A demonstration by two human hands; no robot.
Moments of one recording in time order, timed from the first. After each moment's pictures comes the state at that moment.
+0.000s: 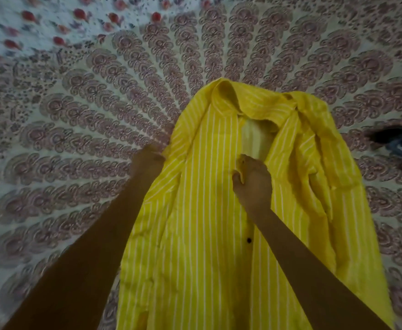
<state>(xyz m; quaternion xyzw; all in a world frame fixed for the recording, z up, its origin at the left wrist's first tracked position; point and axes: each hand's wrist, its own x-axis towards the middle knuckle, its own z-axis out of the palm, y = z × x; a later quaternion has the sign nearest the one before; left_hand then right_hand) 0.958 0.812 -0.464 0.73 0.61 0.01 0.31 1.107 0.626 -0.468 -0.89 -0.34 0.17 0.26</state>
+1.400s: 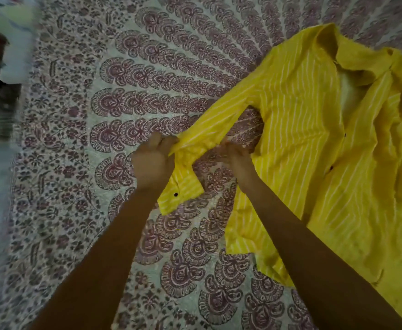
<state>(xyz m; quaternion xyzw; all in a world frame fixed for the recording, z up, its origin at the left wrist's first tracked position) 0.669 0.704 -0.409 0.86 0.46 0.22 0.05 0.843 0.637 -0.426 -0.70 -0.15 0.53 0.45</state>
